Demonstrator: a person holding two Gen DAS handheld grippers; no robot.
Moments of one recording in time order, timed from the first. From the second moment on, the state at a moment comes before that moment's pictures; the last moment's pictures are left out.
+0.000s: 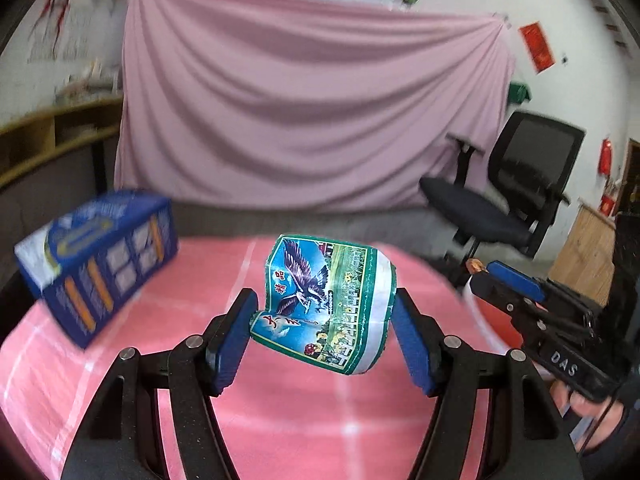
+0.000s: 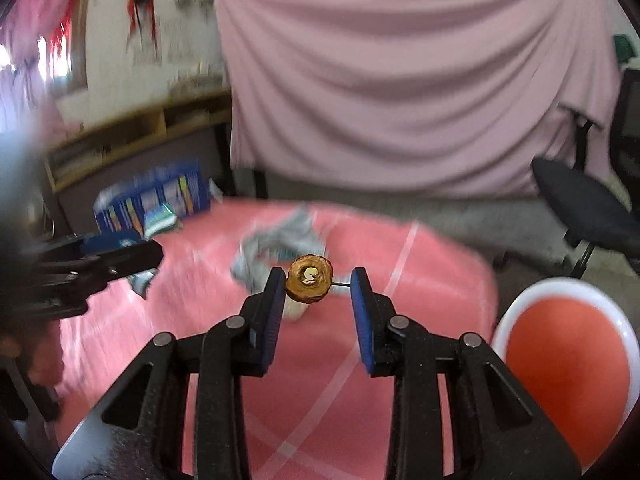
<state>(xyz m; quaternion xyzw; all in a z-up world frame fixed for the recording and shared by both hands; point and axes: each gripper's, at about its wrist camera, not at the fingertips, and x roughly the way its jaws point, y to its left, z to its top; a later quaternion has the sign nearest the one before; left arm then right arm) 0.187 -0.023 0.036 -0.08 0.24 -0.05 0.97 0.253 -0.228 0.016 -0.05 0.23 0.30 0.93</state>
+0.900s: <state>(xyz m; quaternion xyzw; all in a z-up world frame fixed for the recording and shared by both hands) 0.221 -0.226 0.092 0.04 0.09 -0.20 0.98 0.196 -0.398 0.067 0.08 0.01 0.03 1.00</state>
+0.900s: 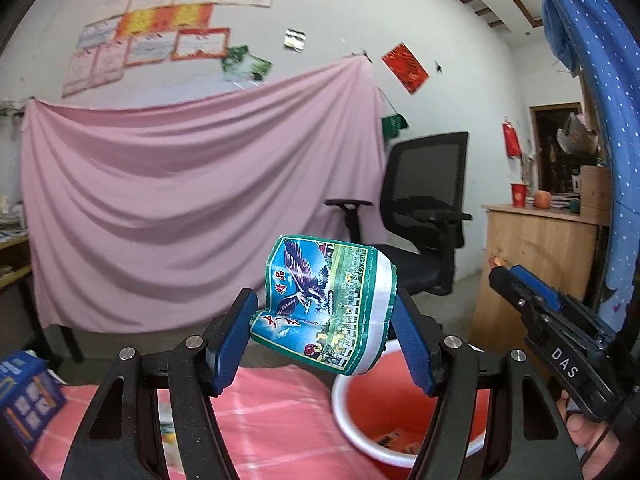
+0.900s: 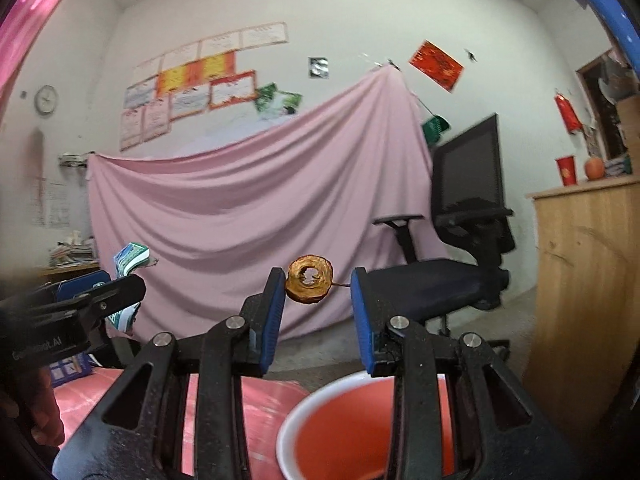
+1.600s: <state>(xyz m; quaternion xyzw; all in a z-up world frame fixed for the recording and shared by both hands) 0.298 -0.294 0.038 0.01 0.29 -0.24 0.93 0.239 -0.473 0.002 0.15 0.21 -0.02 0.97</state>
